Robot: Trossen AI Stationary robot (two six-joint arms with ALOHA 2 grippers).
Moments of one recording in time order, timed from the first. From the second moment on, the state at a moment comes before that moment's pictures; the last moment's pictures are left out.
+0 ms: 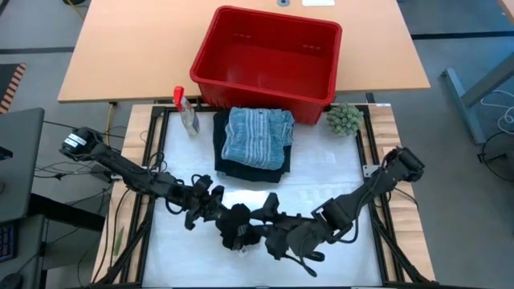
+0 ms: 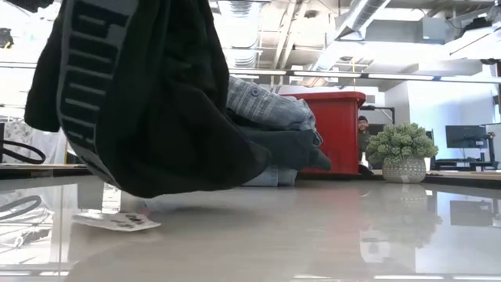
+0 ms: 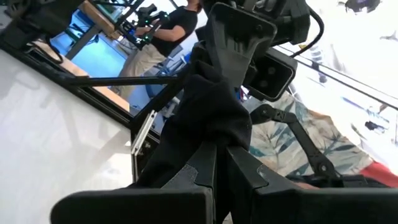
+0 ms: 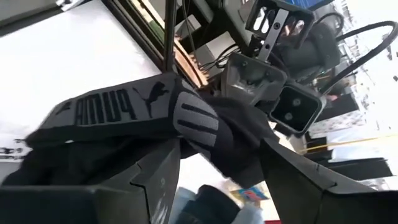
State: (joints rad) left arm -0.42 1.23 0.54 0.89 -0.07 -0.83; right arm 0.58 1.79 1.66 -0.34 0.71 -0.66
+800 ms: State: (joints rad) left arm -0.41 1.20 0.54 0.88 0.02 -0.85; right arm 0.58 1.78 1.73 -0.36 0.60 -0.37
